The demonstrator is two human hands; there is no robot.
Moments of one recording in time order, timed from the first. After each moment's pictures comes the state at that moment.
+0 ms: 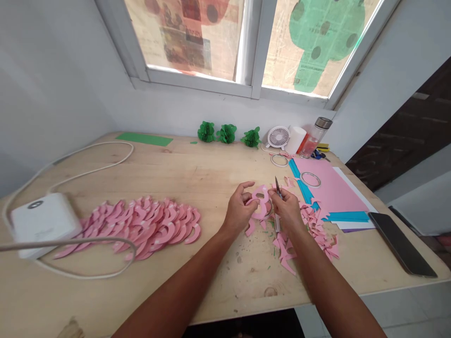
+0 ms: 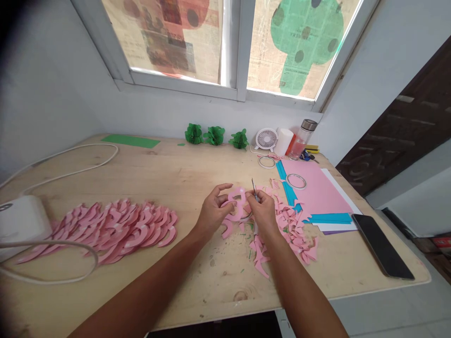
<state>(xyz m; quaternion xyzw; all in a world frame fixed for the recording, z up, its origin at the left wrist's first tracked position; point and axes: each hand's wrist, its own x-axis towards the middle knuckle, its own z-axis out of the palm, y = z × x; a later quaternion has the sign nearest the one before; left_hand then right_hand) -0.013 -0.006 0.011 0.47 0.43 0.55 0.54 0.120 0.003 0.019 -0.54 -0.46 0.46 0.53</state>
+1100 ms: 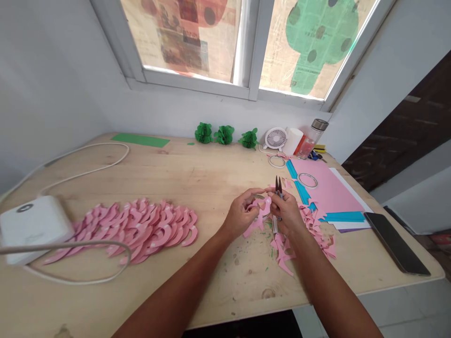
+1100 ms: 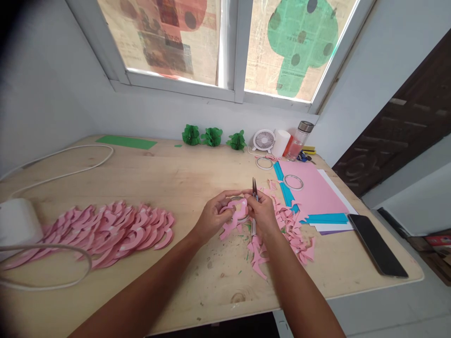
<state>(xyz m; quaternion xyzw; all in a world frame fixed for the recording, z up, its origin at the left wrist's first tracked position) -0.014 -0.012 0.024 0.55 0.36 0.50 0.55 0.123 0.002 0.024 -0.44 -0.39 0.58 0.56</state>
